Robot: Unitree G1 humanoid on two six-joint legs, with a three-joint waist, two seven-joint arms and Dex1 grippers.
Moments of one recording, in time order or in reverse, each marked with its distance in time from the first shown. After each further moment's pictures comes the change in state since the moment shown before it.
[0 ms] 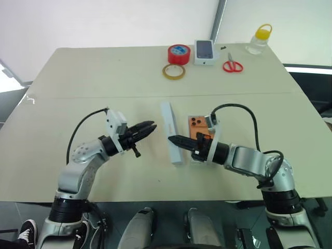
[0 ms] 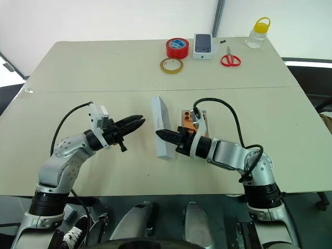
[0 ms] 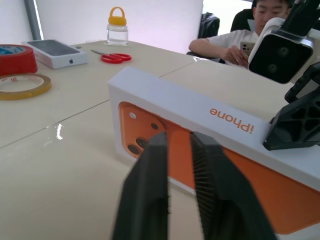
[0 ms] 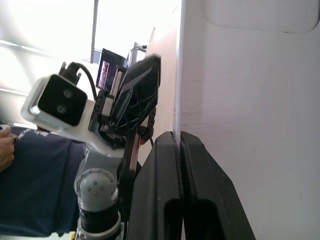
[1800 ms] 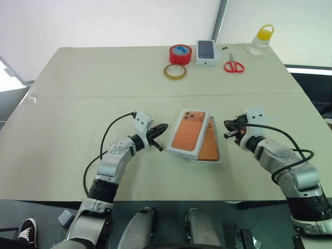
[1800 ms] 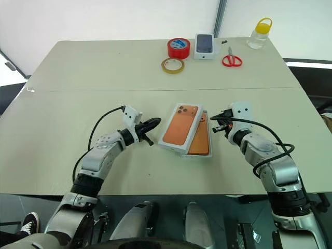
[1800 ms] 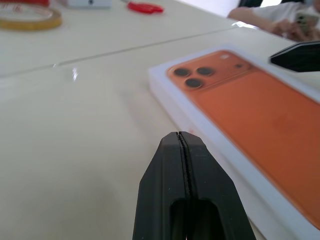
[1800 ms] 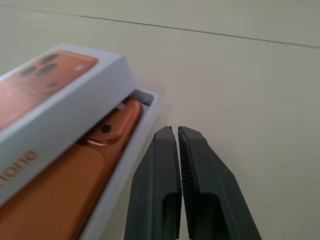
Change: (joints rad) left arm -0.232 -0.237 -0.096 0.474 0.234 -0.042 0.193; right arm 0.095 -0.205 -0.047 -0.021 -1.404 -0.352 0.501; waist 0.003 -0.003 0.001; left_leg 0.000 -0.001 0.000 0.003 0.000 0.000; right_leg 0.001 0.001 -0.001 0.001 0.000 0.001
